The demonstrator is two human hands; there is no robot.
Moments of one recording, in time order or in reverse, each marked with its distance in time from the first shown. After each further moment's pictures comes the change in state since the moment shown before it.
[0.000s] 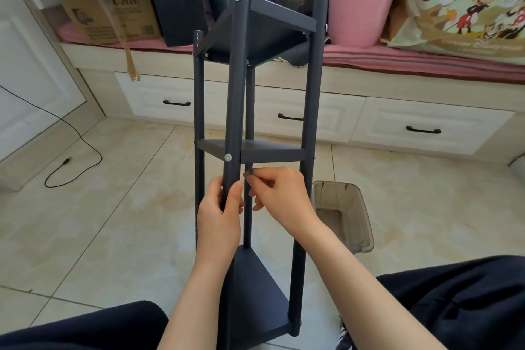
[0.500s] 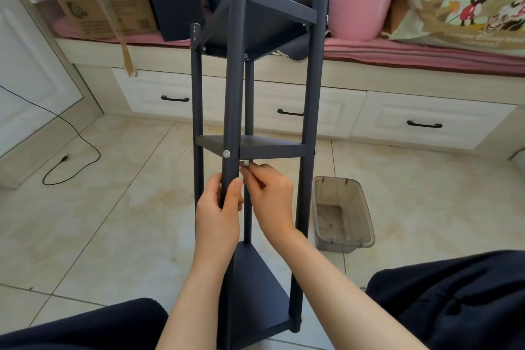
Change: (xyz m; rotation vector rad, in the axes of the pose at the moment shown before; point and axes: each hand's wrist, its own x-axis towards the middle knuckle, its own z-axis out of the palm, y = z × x) left_hand 0.000 -0.001 -0.001 -0.022 0.004 0.001; right_hand 0.007 0.029 0.043 -0.020 0.370 -0.320
